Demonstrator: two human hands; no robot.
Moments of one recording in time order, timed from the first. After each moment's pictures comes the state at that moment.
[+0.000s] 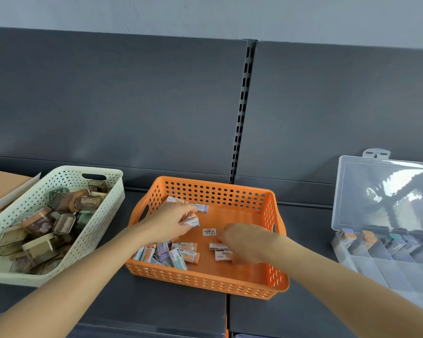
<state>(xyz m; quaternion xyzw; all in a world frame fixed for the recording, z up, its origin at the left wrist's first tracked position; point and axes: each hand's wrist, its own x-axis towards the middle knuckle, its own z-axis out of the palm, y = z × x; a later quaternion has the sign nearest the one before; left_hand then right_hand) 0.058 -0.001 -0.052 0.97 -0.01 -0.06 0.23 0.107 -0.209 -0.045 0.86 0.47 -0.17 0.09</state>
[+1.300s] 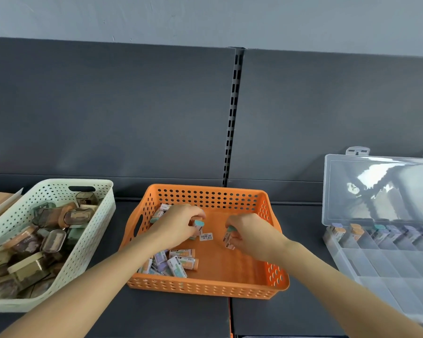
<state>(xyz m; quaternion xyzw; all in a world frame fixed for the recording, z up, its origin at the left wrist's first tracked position) 0.067 -0.023 -0.046 0.97 -0.03 -0.01 0.24 0.103 -0.227 -0.034 0.92 0.38 -0.05 -0.13</state>
